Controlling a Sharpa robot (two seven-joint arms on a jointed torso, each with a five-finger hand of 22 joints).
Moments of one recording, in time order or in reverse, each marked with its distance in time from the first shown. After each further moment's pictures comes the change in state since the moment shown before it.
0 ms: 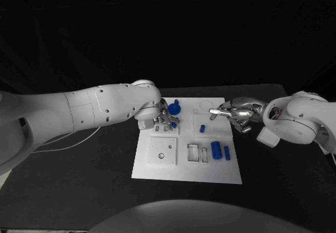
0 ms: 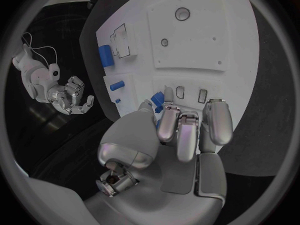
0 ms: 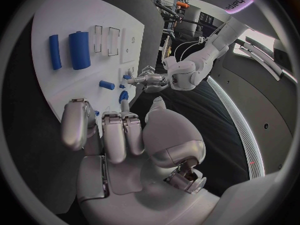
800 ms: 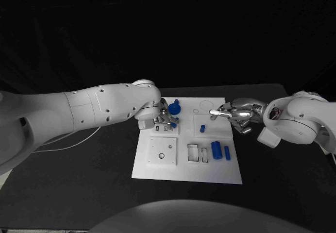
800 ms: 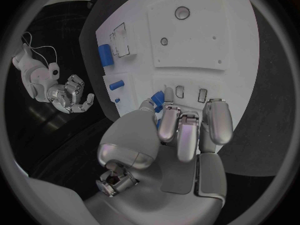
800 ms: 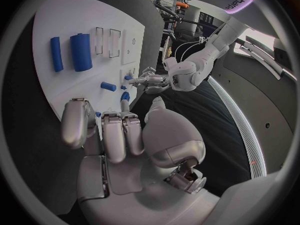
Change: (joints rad) left arm 0.000 0.000 0.000 -0.002 0.001 -0.003 0.000; left_hand 0.046 -0.028 0.055 -0.016 0.048 0.004 -0.004 -0.029 0.039 0.000 0.000 0.001 -0.005 0.000 0.004 0.000 0.000 0.000 -0.004 -0.004 -0.008 0.000; right arm 0.000 0.000 0.000 -0.001 0.004 0.010 -0.012; right_hand 0.006 0.006 0.003 -0.003 0.004 0.000 0.000 0.000 0.000 -0.002 0.004 -0.001 0.000 -0.003 0.004 -0.005 0.000 0.000 -0.007 0.000 -0.013 0.000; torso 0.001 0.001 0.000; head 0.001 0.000
